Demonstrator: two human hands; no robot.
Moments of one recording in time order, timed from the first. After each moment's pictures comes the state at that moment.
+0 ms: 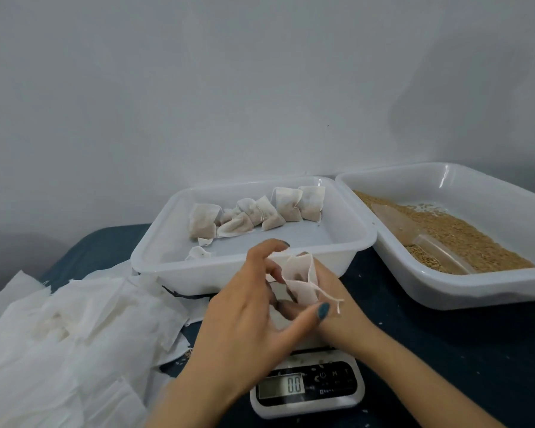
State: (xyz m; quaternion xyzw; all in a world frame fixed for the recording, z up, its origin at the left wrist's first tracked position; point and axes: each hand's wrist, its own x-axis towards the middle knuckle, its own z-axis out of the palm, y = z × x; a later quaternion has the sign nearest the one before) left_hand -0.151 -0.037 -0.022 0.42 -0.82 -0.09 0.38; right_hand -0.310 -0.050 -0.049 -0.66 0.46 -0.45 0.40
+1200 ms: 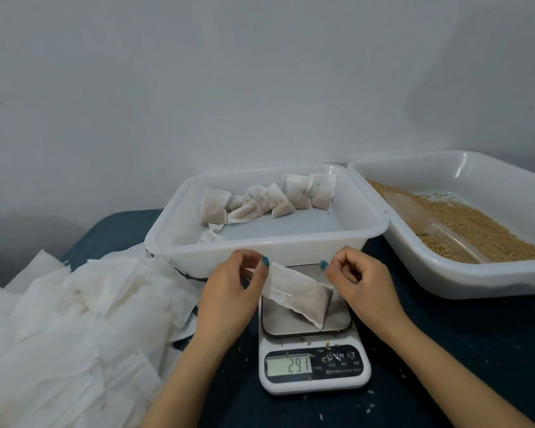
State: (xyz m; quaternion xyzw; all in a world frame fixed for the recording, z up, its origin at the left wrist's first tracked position) left_hand -0.130 -0.082 -0.062 0.56 -0.69 -0.21 0.41; right_hand -0.347 -0.072 -0.086 -0.63 0.52 -0.54 0.21
